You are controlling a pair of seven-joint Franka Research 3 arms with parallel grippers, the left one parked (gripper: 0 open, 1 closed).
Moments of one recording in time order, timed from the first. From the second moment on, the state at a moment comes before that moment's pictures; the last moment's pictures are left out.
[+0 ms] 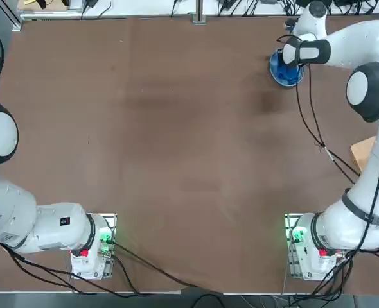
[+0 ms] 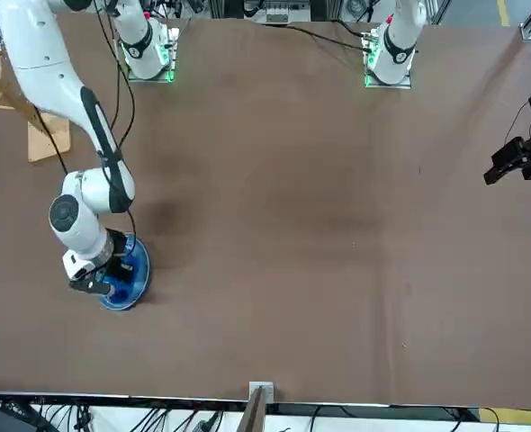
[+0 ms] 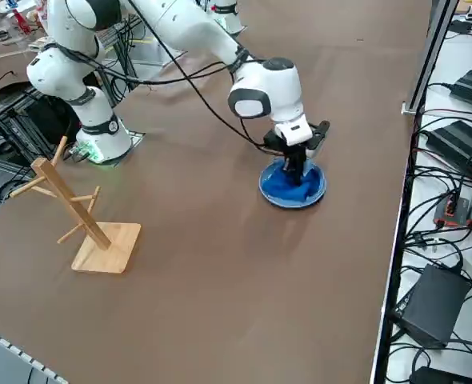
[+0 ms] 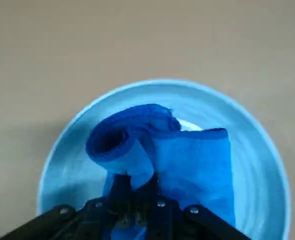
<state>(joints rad) 0.02 0.68 0.06 -1.75 -0.16 2.61 0.31</state>
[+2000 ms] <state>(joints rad) -0.03 0.74 0.07 -1.62 -0.14 2.49 0.22</state>
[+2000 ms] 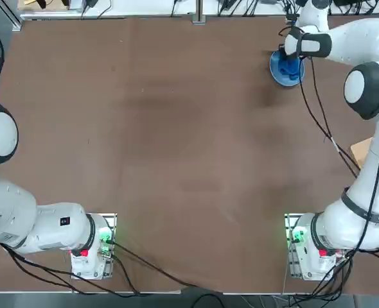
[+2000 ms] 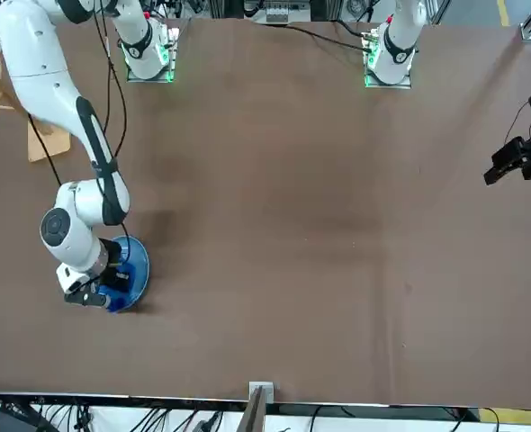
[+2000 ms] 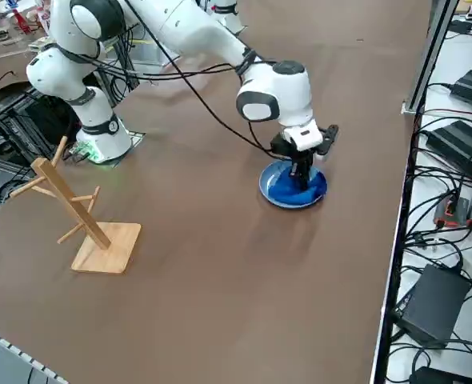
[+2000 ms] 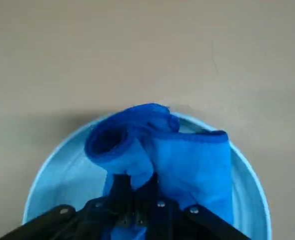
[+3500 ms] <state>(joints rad) -0.01 0.77 0.03 -1.56 -0.10 2.43 0.14</state>
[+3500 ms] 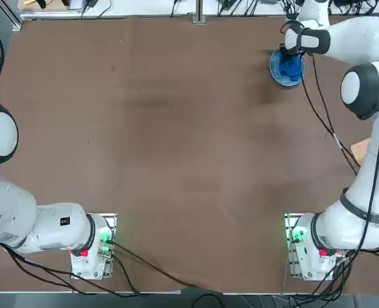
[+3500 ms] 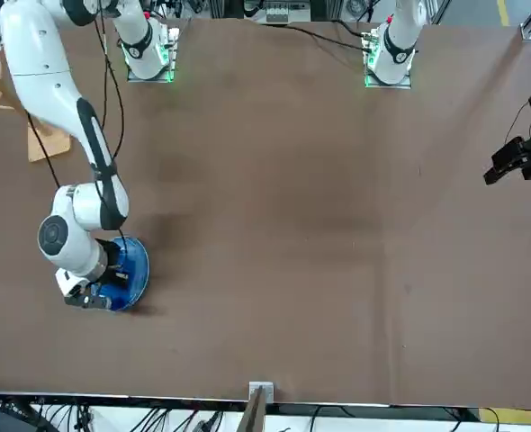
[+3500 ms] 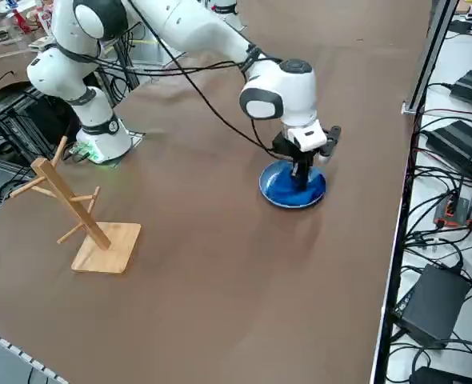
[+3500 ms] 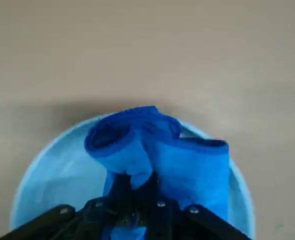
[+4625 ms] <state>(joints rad) 0.05 0.66 0.03 -1.36 -0.01 2.04 0.17</state>
